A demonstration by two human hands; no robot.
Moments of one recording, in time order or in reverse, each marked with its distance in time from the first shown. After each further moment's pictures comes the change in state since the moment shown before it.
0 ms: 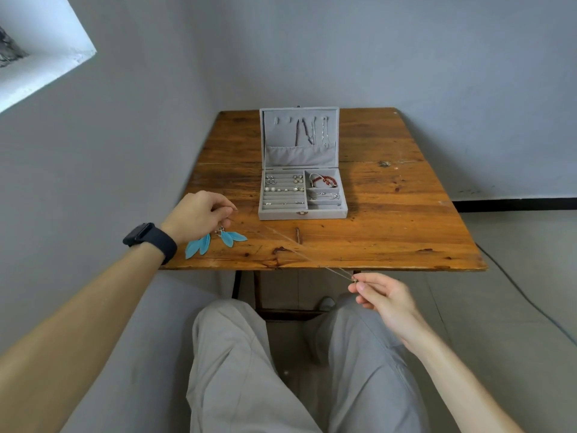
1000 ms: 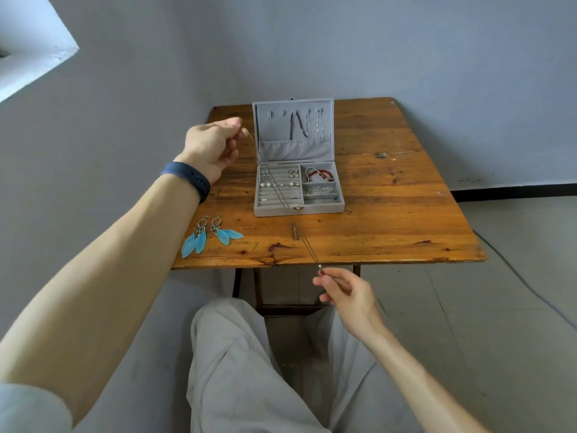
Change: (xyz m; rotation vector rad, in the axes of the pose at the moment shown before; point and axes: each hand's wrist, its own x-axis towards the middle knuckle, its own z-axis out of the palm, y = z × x) left_hand 0.059 0.087 -0.034 -1.086 0.245 -0.242; right_hand -0.007 0.000 0.062 -0.019 0.034 -0.112
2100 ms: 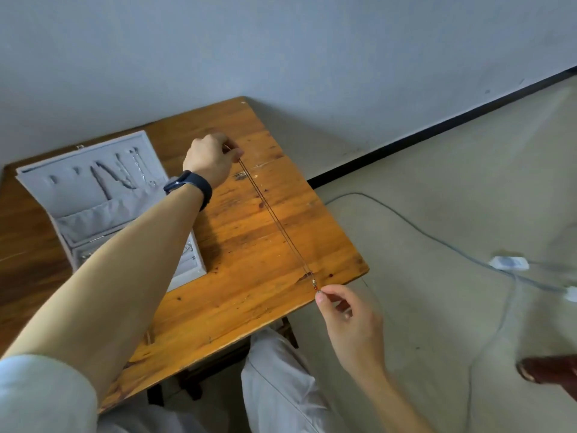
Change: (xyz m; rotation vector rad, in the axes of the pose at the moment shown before) left_hand 0.122 -0.086 0.314 1.032 -0.334 0.540; right_hand 0.025 0.030 -0.154 -0.305 0.679 -0.008
